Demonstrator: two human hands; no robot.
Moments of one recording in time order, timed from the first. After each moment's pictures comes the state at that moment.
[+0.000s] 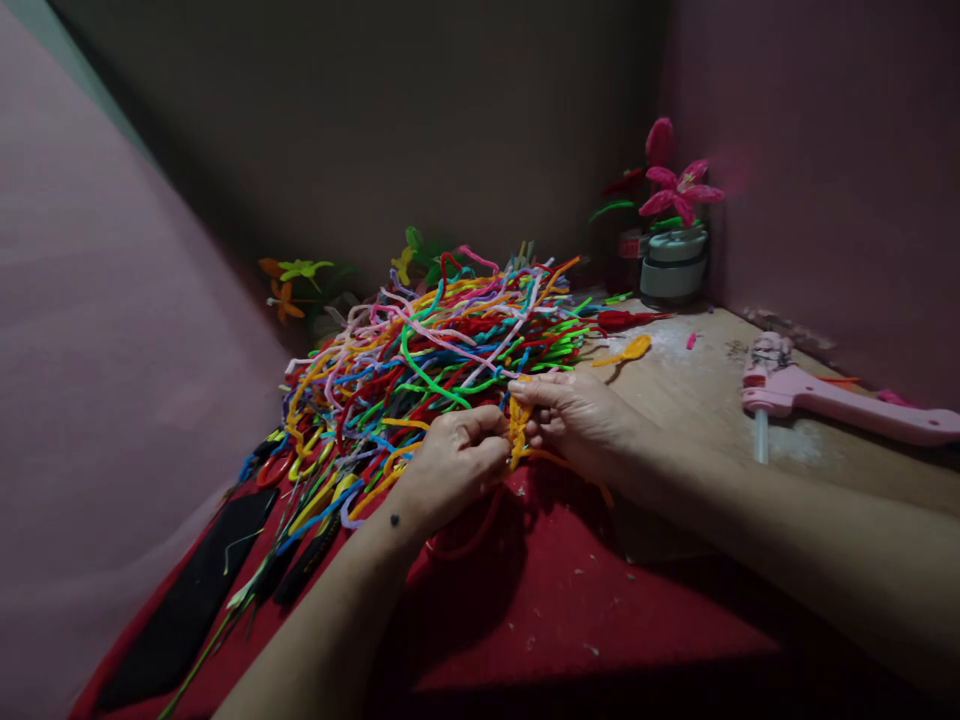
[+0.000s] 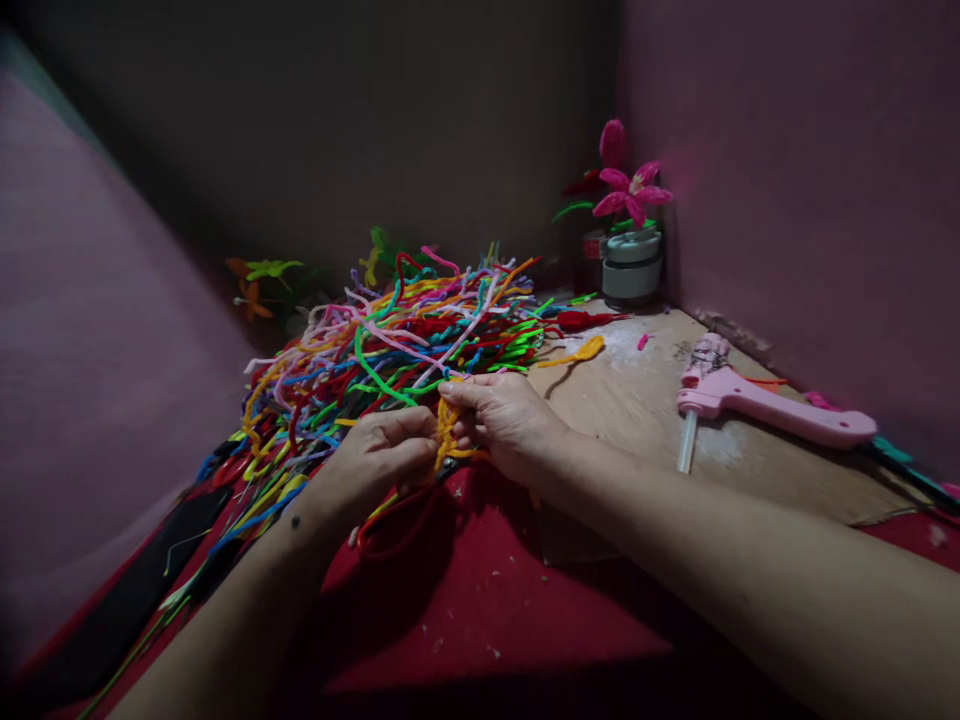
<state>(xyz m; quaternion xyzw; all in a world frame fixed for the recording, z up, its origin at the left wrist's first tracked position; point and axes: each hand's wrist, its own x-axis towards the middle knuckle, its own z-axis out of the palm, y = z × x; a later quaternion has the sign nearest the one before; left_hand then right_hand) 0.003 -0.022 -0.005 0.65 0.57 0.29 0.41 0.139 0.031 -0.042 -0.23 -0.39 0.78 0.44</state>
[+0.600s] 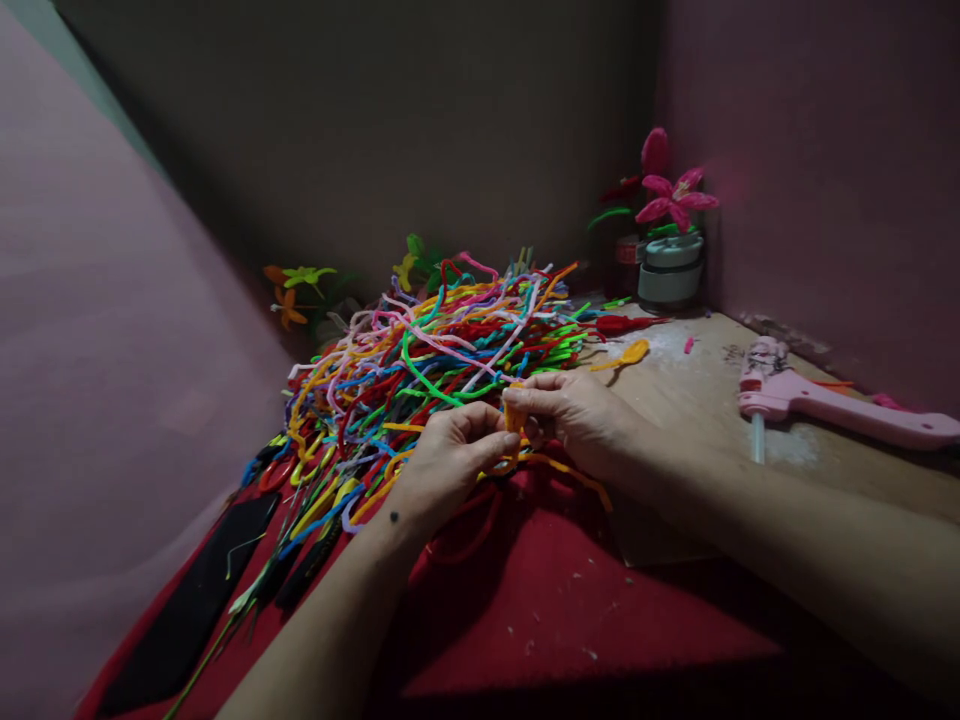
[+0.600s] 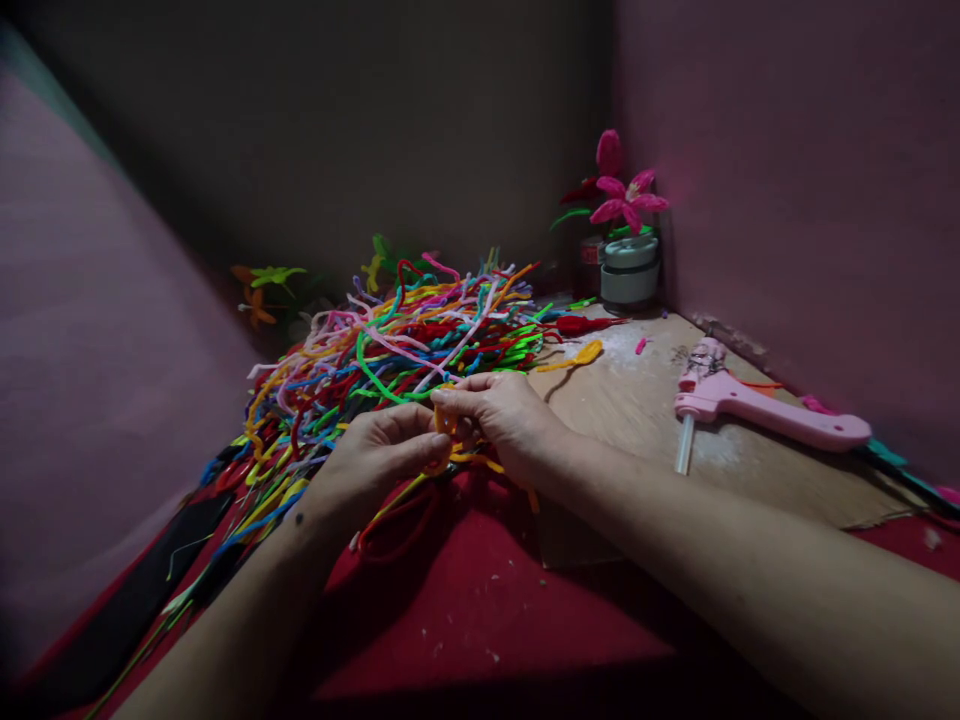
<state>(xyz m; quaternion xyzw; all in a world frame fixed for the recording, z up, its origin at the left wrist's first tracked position) 0.007 -0.020 -0.003 0.59 0.56 0.36 0.45 0.145 0.030 -0.036 -0.25 -0.45 0.74 0.44</state>
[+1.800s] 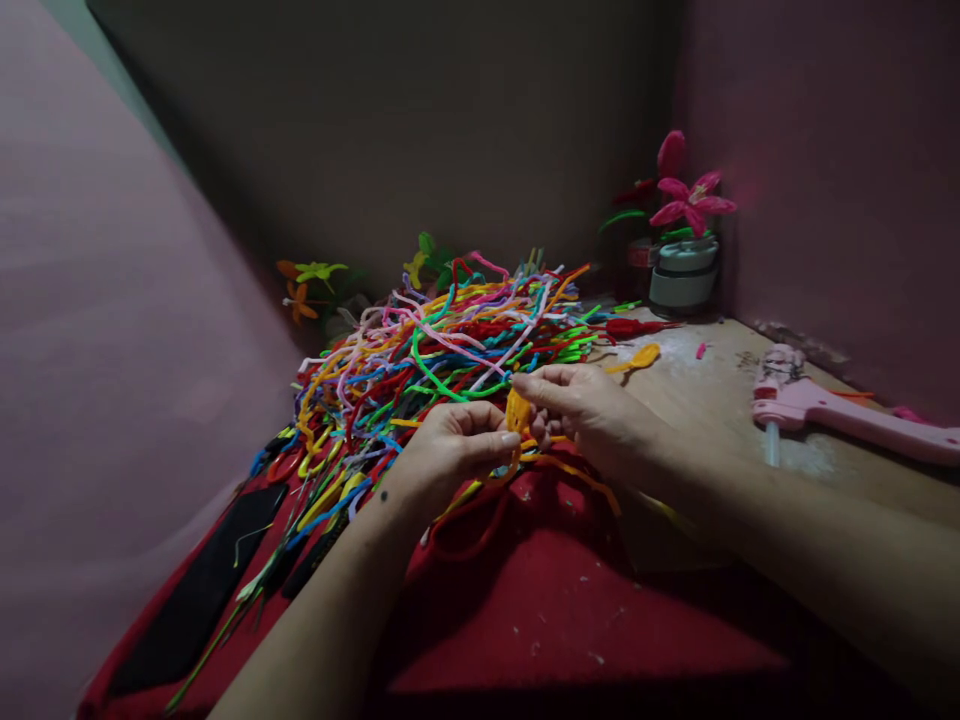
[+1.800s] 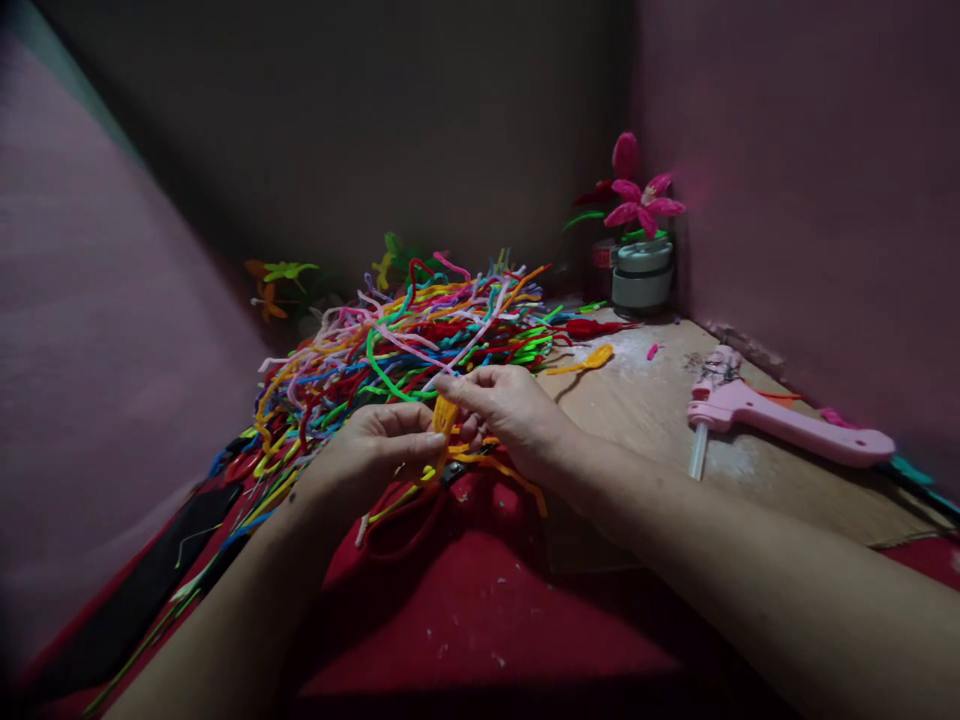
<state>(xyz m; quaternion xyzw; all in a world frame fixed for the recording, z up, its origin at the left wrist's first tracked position) -0.004 -0.019 0.001 0.56 0.53 0.36 0.52 0.147 0.029 -0.026 -0.27 -0.52 0.68 0.43</state>
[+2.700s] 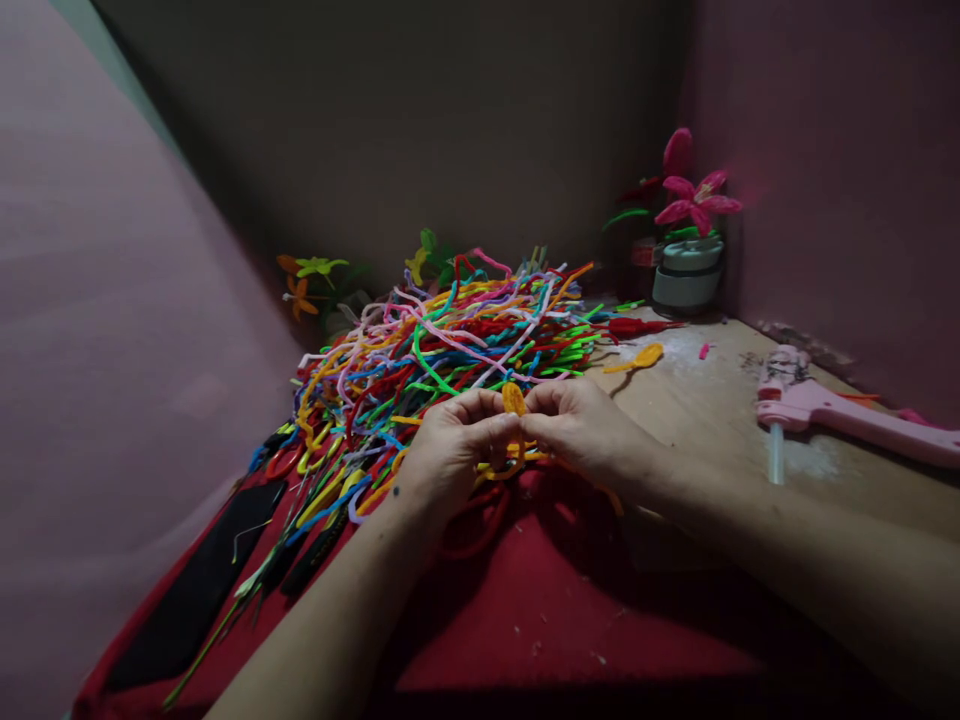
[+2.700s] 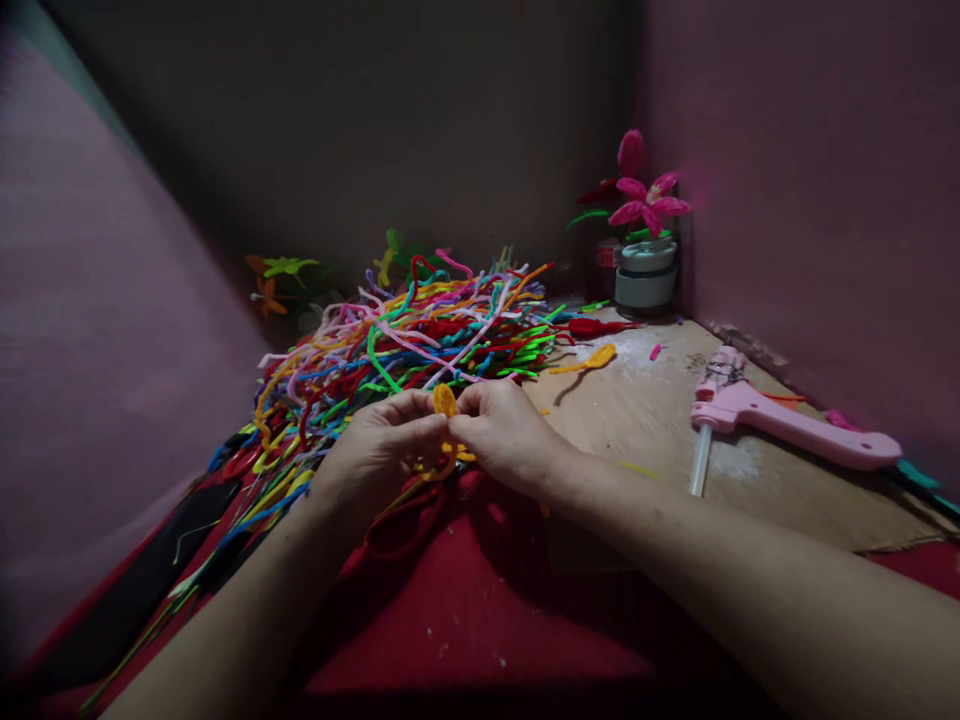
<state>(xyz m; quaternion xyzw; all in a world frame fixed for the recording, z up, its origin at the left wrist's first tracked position) 0.002 -0.013 -0.017 0.47 0.48 0.49 0.55 0.145 0.021 -0.026 -0.36 -0.69 0.49 0.38</state>
